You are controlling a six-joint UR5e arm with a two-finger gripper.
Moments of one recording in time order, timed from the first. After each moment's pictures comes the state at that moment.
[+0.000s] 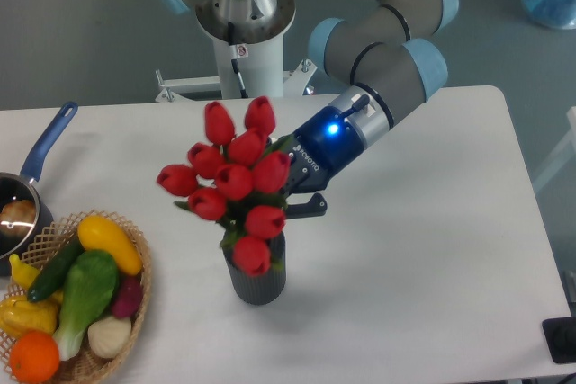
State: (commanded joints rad) arm 2.67 -1.90 -1.81 -0.72 0.06 1.20
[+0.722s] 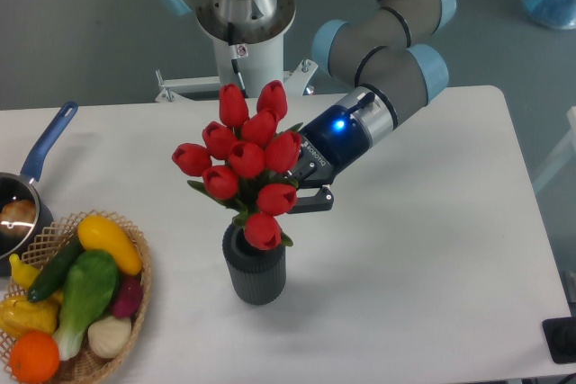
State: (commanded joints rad) arm 2.67 -1.90 -1.85 -0.72 0.05 1.29
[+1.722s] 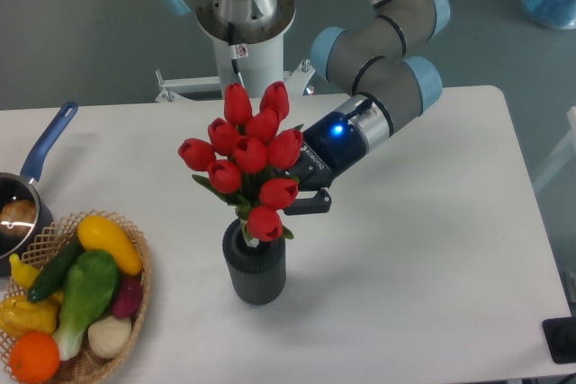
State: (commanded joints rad) arm 2.69 -1.92 -1.87 -0.72 0.00 1.33
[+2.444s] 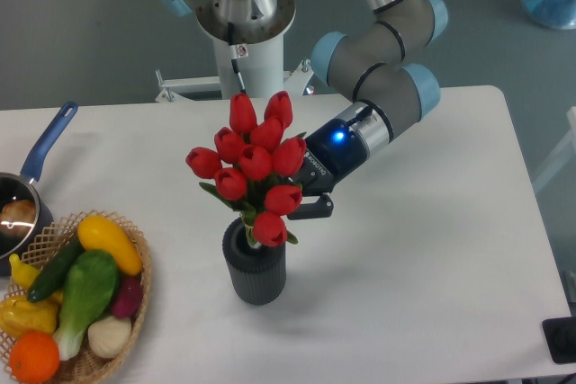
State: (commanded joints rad) arm 2.68 -1.95 -1.89 -0.72 0.00 1.37
